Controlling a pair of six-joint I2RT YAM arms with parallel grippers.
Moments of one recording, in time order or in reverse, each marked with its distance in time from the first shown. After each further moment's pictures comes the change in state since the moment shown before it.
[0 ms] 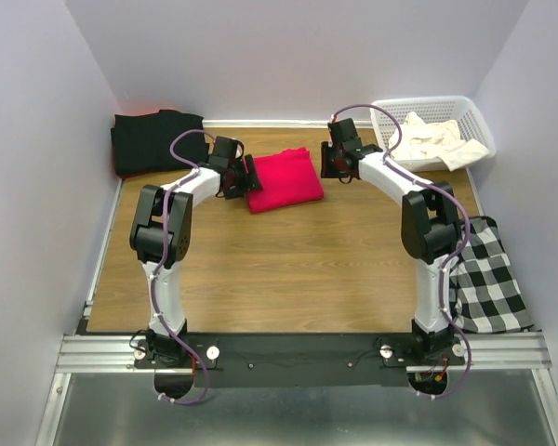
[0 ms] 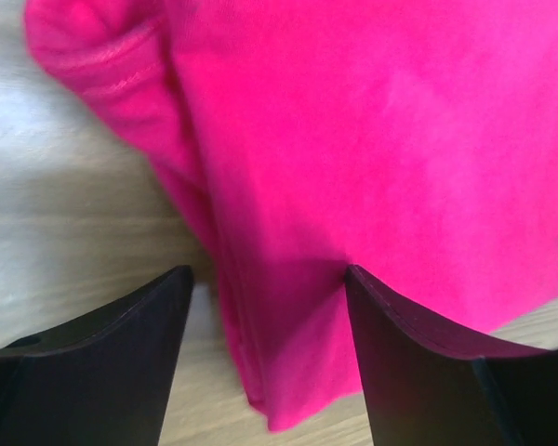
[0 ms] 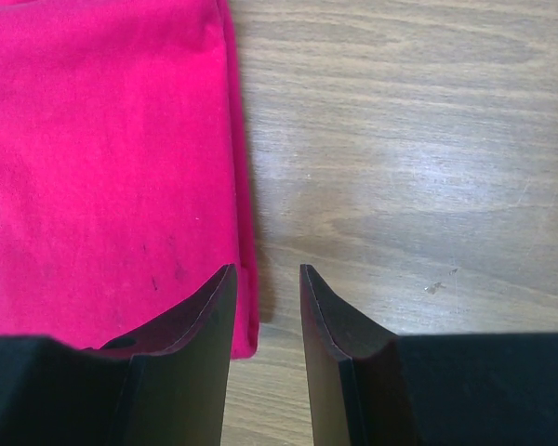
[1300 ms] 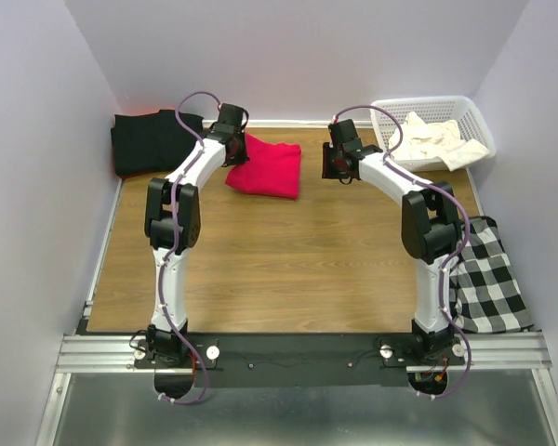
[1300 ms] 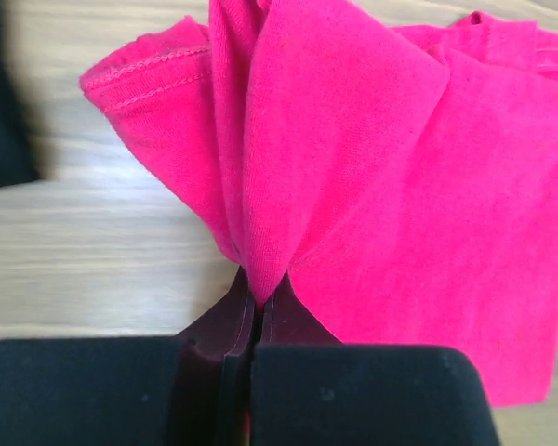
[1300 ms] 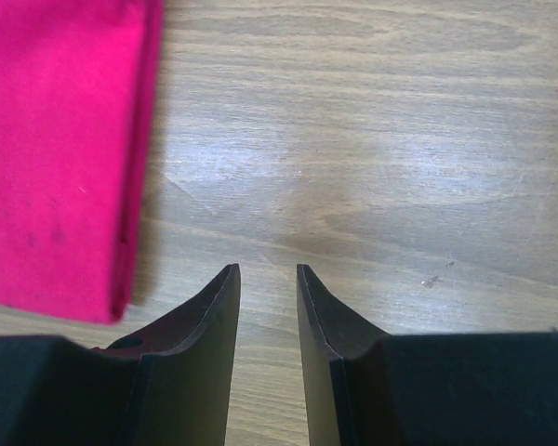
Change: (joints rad) left arm 0.002 0.199 0.496 -0.293 -0.214 0.214; right arm 0.000 0.000 -0.010 0.000 0.018 0.027
